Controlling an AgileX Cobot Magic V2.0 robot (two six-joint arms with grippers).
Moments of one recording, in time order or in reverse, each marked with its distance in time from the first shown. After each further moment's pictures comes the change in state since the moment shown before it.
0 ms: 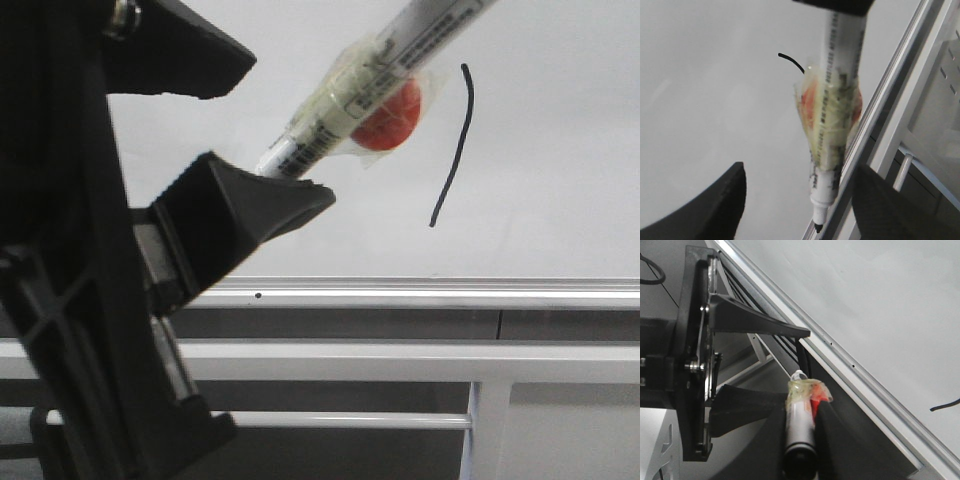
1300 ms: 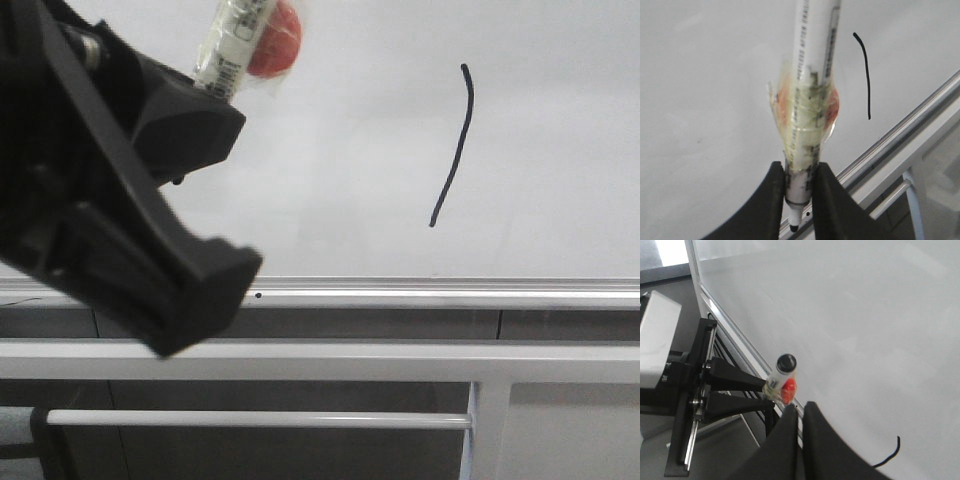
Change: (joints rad) left arm 0.000 0.000 -0.004 -0.105 -0.110 -0.388; right arm 0.000 -0.148 -0.004 -0.202 -0.068 0.000
